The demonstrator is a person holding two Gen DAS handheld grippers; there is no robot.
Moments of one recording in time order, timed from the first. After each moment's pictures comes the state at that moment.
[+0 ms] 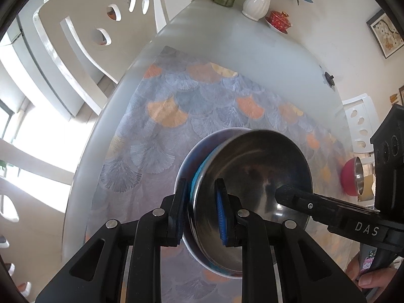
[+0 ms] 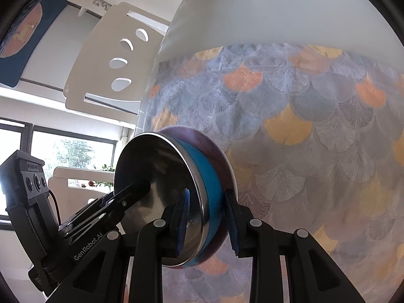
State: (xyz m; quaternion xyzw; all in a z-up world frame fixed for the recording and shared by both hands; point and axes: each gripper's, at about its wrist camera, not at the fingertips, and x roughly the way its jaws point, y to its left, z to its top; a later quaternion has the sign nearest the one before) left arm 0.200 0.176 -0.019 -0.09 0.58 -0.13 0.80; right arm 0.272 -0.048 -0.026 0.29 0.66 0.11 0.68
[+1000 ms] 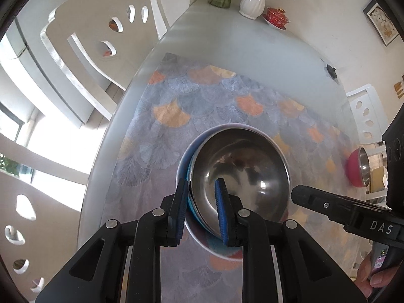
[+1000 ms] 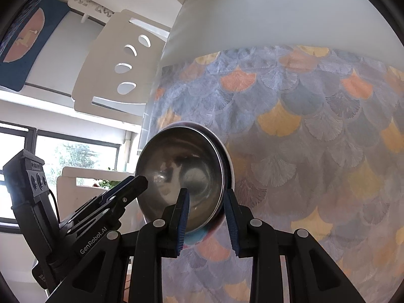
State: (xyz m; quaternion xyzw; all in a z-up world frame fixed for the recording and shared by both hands) left arm 0.187 0.170 0.002 -0.05 0.58 -0.12 0.80; right arm 0.257 -0.061 -0.001 0.29 0.66 0.11 0.69
